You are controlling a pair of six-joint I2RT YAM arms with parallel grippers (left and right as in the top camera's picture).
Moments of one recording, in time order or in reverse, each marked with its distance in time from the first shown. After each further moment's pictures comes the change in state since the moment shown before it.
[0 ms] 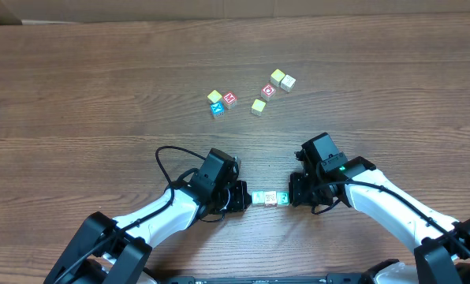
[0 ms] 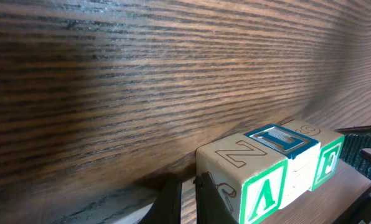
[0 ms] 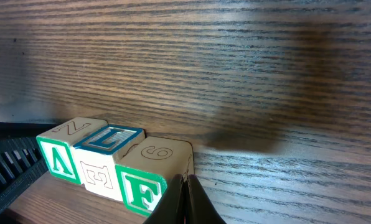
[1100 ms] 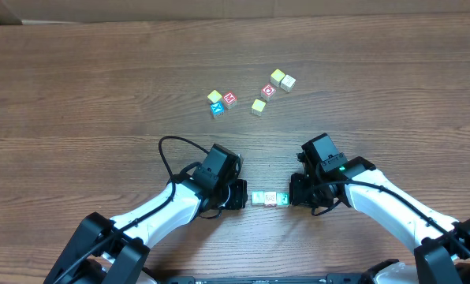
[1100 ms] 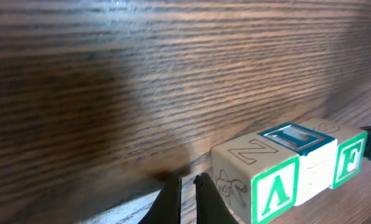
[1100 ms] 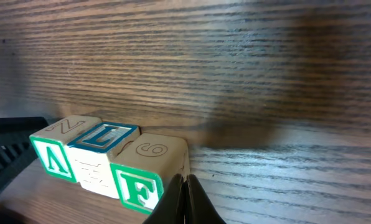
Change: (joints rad) left arm 0.000 0.000 0.076 -0.145 -0.079 0.154; right arm 0.001 0.000 0.000 -0.022 0.002 0.045
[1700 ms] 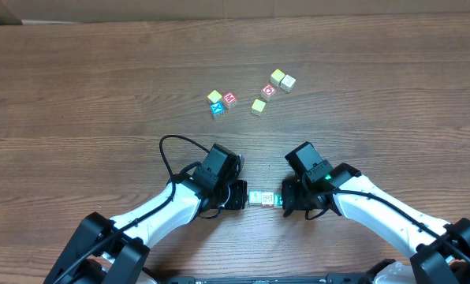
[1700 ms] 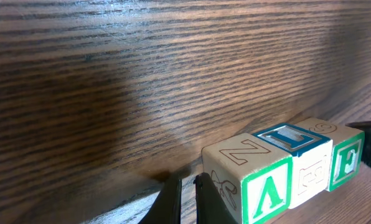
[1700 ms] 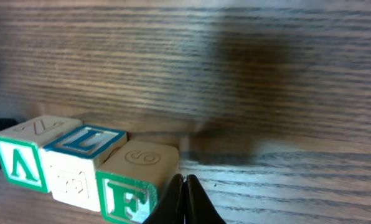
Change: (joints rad) left arm 0.000 0.000 0.001 -0.005 0.000 0.036; right arm 0.130 0.000 0.000 0.025 0.167 0.040
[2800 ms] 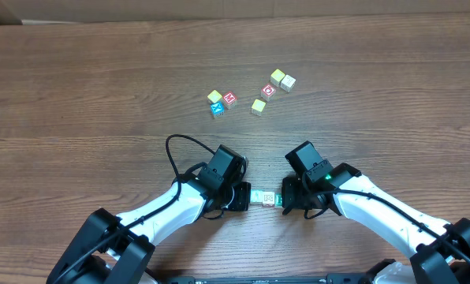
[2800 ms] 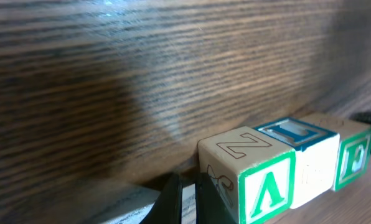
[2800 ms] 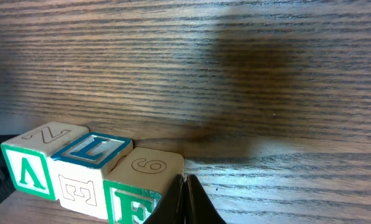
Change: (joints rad) left arm -0.035 0.026 0.016 0.001 -0.018 -0.011; right arm 0.001 0.000 0.000 0.012 0.003 0.047
